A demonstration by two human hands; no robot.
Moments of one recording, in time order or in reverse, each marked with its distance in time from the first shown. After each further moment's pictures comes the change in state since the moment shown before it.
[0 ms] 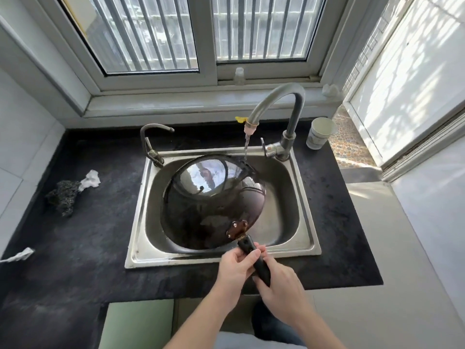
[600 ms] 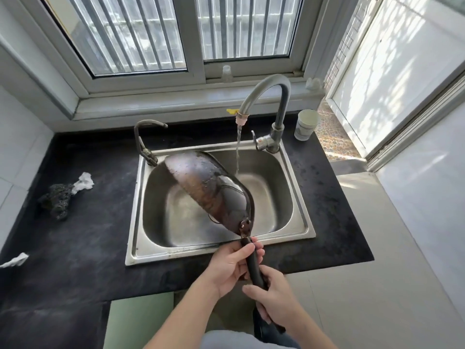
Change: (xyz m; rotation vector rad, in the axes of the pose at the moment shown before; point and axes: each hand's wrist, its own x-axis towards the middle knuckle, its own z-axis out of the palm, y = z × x) left_hand -0.014 0.006 -0.030 -0.180 -0.294 -0.148; right_hand -0.044 -0.025 0.012 0.683 -0.193 0.240
